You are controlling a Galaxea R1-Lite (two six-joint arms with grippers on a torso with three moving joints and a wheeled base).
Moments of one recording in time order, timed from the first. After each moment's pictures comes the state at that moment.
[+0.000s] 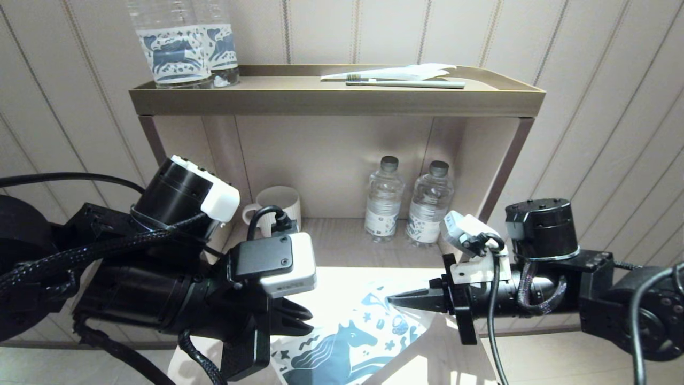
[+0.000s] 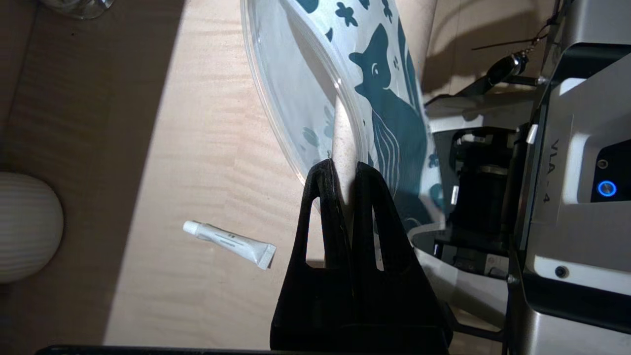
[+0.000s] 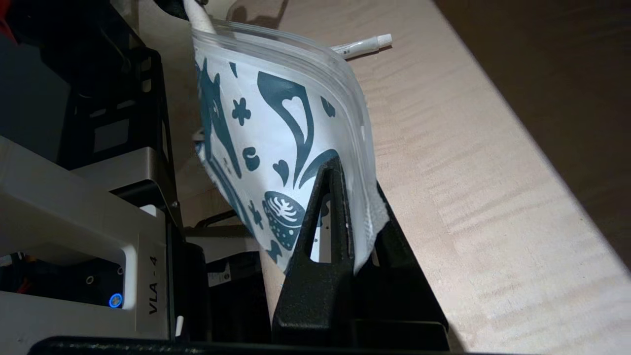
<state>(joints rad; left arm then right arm) -0.76 1.56 -1.02 0.26 -0.34 0.64 0.42 1.69 -0.69 -0.56 0.84 -0.24</state>
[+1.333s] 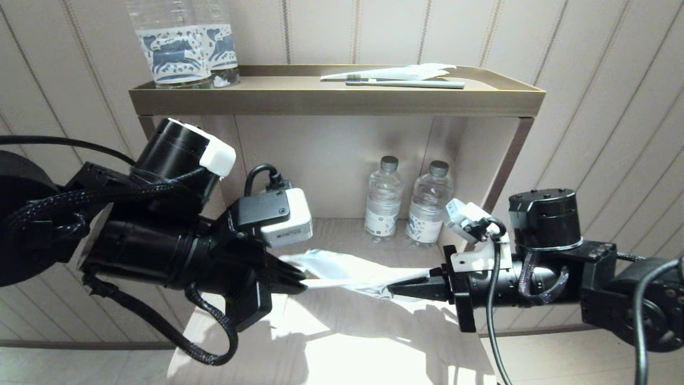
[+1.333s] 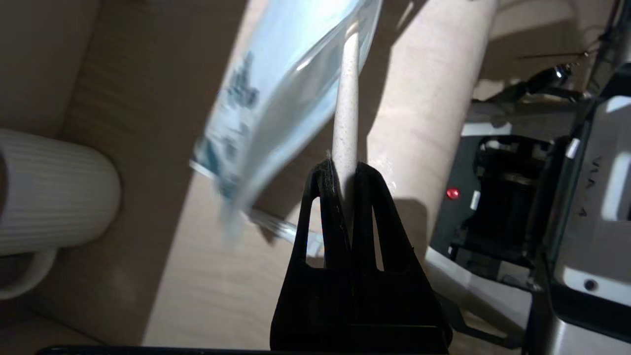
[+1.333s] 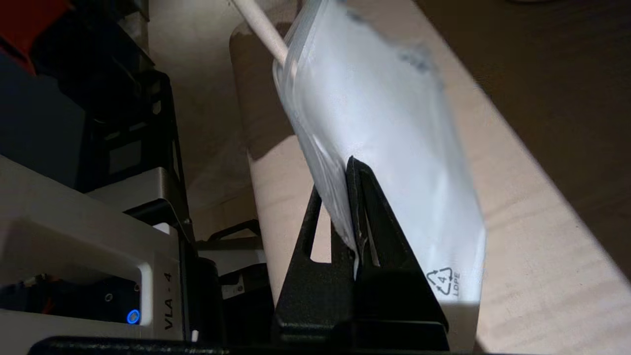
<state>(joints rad) -0.69 1.60 -1.16 0.35 -0.31 0.63 0.42 1.69 -0.73 -0.55 0.85 -0.17</state>
